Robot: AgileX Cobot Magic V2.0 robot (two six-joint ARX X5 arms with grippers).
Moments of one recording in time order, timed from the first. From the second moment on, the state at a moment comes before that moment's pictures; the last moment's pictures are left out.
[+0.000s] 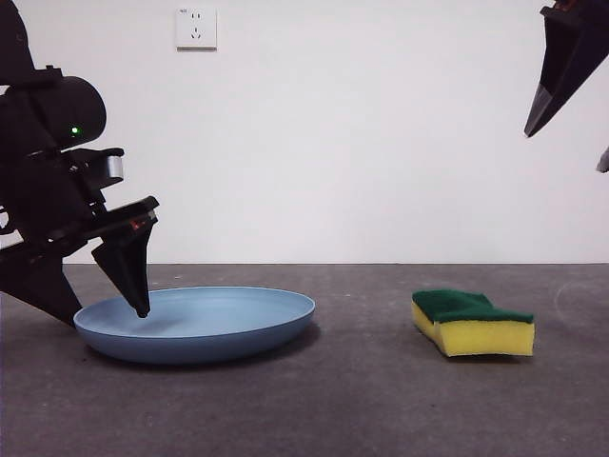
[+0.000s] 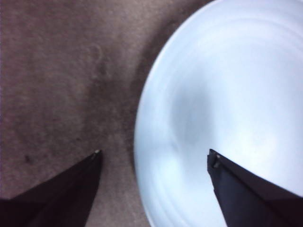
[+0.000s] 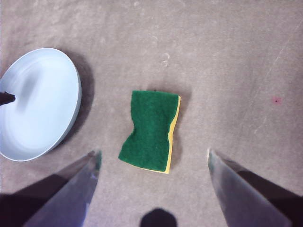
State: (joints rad) left arm -0.21 1.72 1.01 -0.42 0.24 -0.09; right arm 0.14 1.11 0.92 -0.68 -0.31 0.12
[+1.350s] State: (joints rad) left arm -0.22 1.36 1.26 -0.65 0.13 0.00; right arm 0.41 1.65 1.12 -0.66 -0.10 0.12
